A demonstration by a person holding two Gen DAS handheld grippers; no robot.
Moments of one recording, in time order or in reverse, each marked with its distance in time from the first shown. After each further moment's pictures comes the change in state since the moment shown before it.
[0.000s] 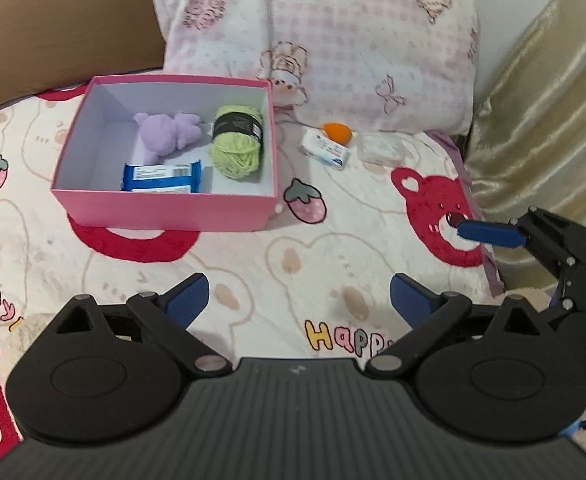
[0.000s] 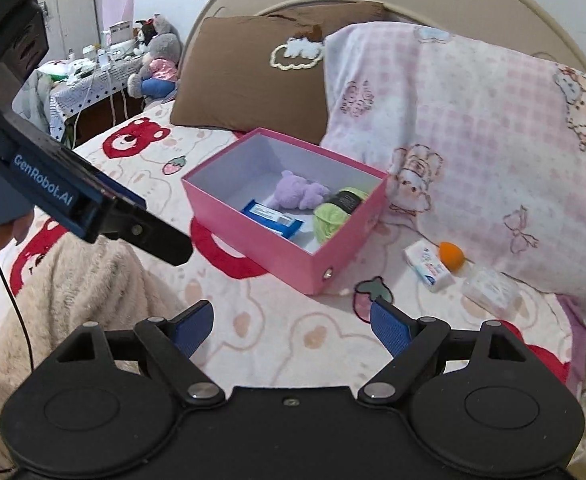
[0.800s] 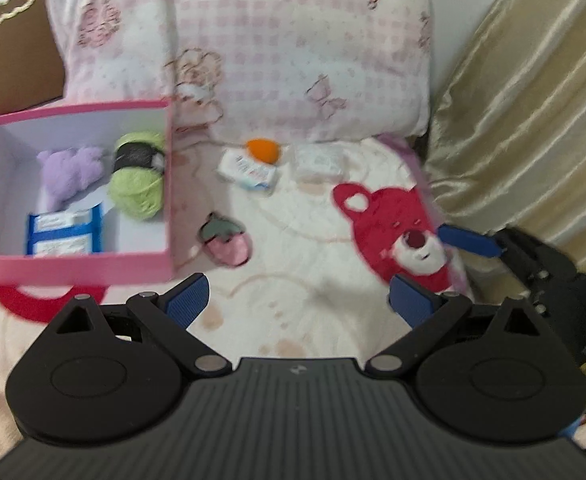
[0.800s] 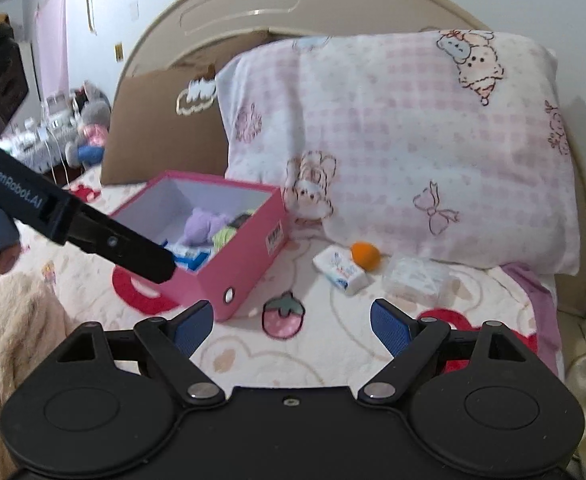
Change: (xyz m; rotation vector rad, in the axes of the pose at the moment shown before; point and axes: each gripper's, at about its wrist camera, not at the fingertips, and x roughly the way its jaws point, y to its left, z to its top) left arm 0.081 -0.068 0.045 0.069 -0.026 -0.126; right arm 0.013 -0.105 -0.052 0.176 -0.183 -0.084
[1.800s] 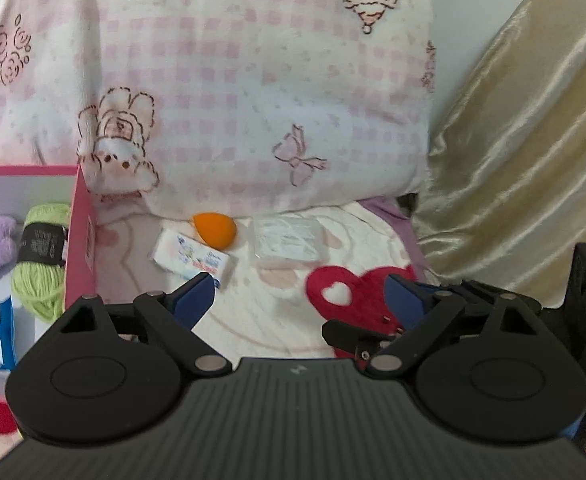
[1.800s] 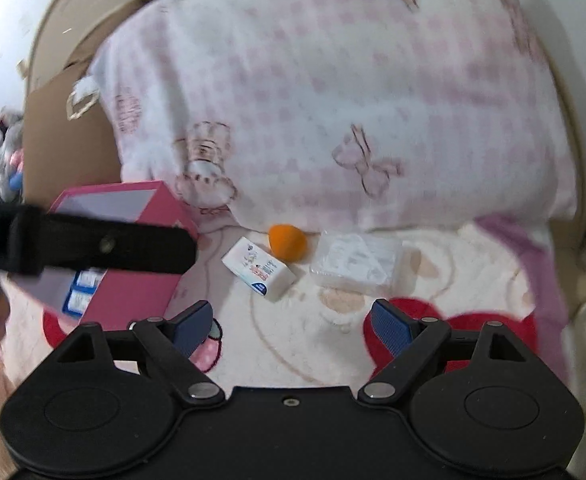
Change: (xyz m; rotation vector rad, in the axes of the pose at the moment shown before) left arm 0.119 -0.015 0.077 0.000 -0.094 -0.056; right arm 0.104 -0.099 0.028 0.267 0.170 -0.086
